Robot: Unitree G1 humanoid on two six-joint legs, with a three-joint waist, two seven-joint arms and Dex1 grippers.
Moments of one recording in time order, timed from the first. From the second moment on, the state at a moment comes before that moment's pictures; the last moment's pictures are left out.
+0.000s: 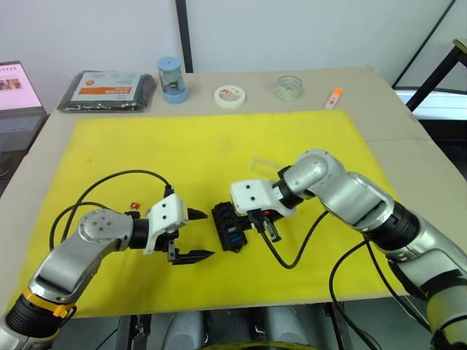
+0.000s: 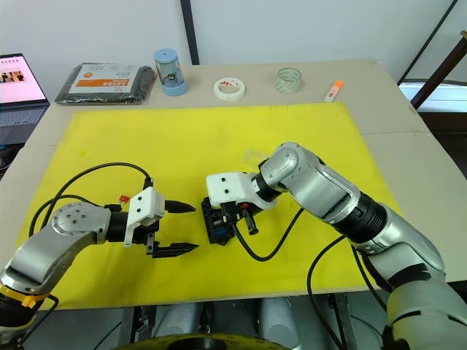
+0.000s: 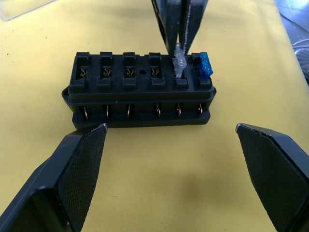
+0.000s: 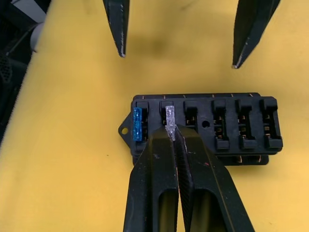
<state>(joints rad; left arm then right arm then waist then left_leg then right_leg) -0.12 0.81 -0.14 -0.46 -0.43 0.50 -1.04 -0.88 -0.68 0.66 -0.31 0.15 0.76 1.31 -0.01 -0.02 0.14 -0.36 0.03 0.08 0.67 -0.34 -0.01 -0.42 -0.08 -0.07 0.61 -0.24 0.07</state>
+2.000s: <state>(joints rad) -0.13 0.80 -0.14 -0.45 -0.42 0.50 -1.03 -0.85 -0.67 0.68 -0.31 0.02 0.67 1.34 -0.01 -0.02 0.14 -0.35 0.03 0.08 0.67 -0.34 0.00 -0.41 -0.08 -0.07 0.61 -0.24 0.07</state>
